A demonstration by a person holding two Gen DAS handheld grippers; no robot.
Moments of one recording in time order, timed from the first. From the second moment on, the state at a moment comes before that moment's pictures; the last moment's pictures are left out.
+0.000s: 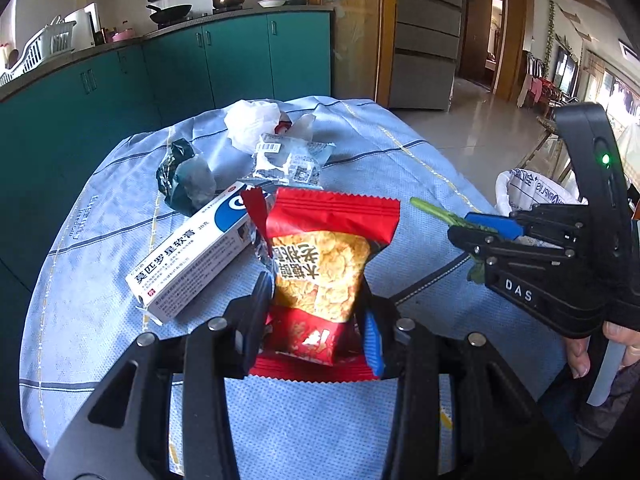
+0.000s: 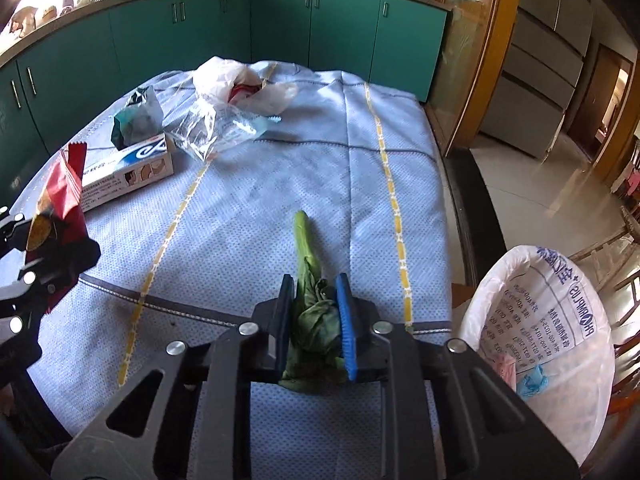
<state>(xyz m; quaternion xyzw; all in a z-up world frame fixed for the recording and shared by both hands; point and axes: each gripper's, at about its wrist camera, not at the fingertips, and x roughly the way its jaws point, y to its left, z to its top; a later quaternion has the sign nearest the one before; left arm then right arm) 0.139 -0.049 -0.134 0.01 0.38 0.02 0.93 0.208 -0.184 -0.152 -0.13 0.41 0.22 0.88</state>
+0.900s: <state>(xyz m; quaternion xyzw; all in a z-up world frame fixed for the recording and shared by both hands) 0.191 -0.161 -0.113 -0.01 0.39 -0.15 0.91 0.229 -0.406 -0.134 0.10 0.39 -0.11 0.91</state>
